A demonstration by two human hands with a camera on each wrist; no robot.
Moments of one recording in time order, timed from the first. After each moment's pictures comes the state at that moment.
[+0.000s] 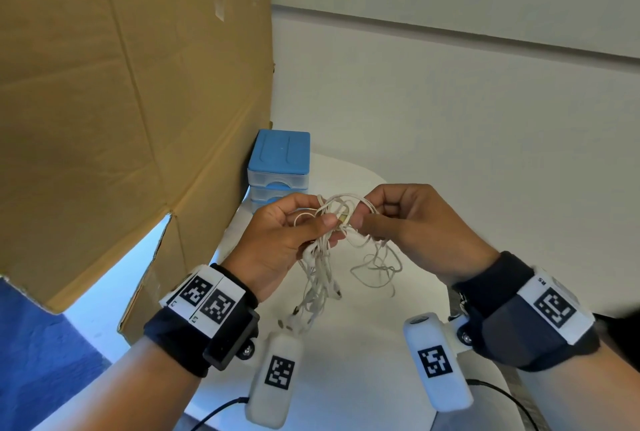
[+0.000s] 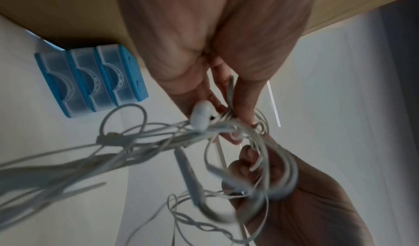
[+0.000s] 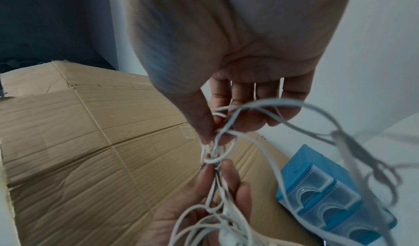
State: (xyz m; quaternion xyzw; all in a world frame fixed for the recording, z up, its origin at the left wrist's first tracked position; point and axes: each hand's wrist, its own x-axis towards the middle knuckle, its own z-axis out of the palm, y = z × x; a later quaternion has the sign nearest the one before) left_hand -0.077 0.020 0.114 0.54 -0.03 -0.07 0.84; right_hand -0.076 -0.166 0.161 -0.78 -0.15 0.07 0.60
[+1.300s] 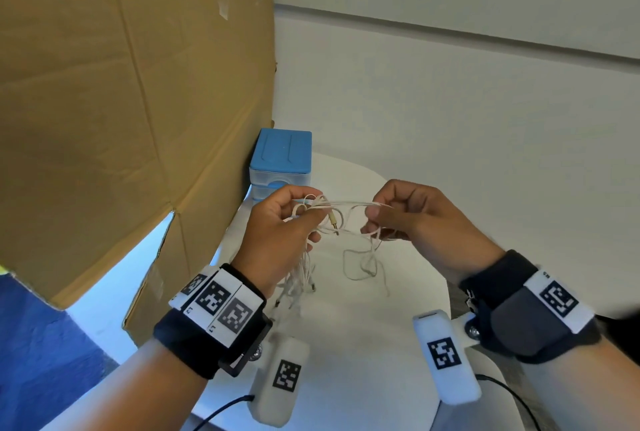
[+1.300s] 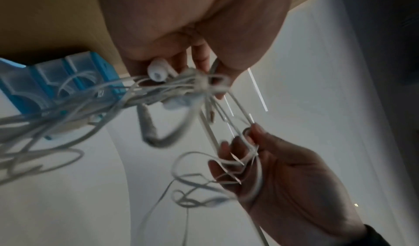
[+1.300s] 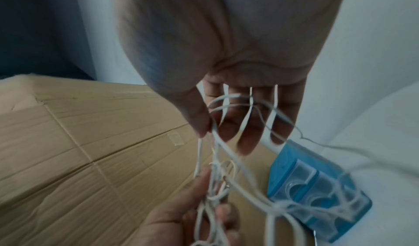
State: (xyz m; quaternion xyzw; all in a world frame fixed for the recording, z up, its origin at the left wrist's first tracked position) left_hand -0.077 0.017 0.115 0.67 0.04 0.05 0.74; right_hand -0.072 -0.173 0.157 -0.77 -0.11 0.08 0.62
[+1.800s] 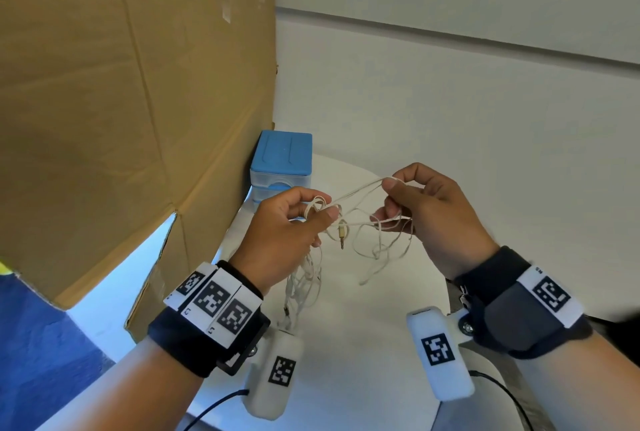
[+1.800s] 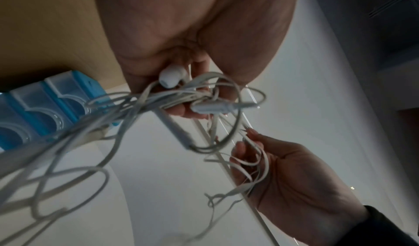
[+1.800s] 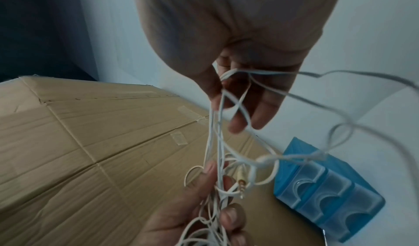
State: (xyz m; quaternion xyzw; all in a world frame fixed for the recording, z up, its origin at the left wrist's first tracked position) left_hand -0.074 0.022 0.118 0.72 -0.01 0.02 0.69; right_hand -0.067 -0.169 0.163 -0.72 -0.03 0.00 0.69
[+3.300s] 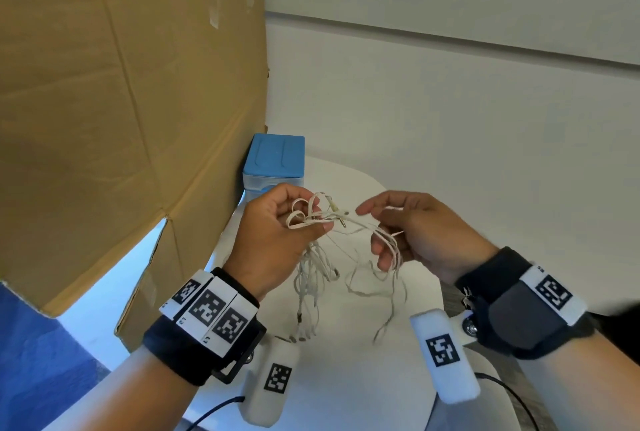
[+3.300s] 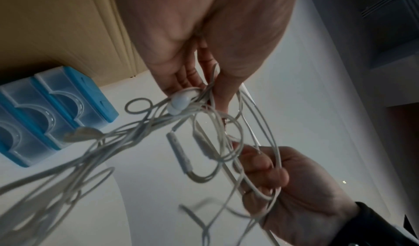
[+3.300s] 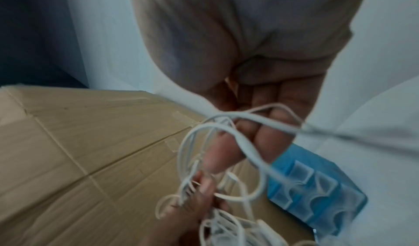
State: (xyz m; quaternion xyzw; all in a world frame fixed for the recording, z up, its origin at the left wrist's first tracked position) left_hand -0.079 0.016 0.119 0.68 -0.05 0.10 0.72; right_hand -0.076 -0.180 0.166 -0.76 -0.01 0.16 0.63
